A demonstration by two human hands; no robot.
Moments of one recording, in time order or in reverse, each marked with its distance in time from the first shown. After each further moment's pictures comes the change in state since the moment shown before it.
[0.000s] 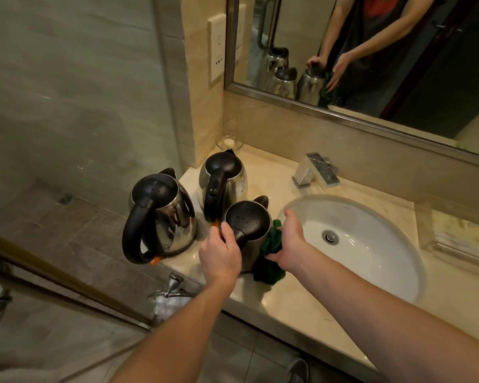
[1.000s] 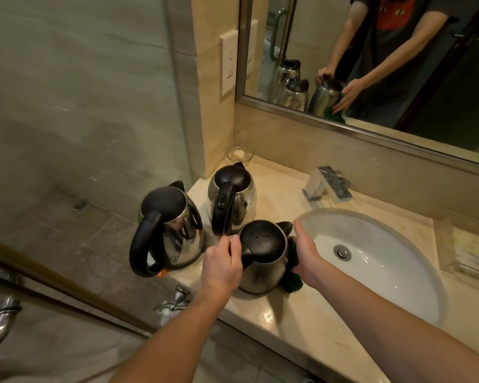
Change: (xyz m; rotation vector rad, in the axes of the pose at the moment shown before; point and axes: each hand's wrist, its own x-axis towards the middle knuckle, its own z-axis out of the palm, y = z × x) left_hand 0.023 -0.012 -0.007 0.068 -0.222 0.163; right_hand 0.055 -0.008 -0.018 -0.326 -0.105 -0.094
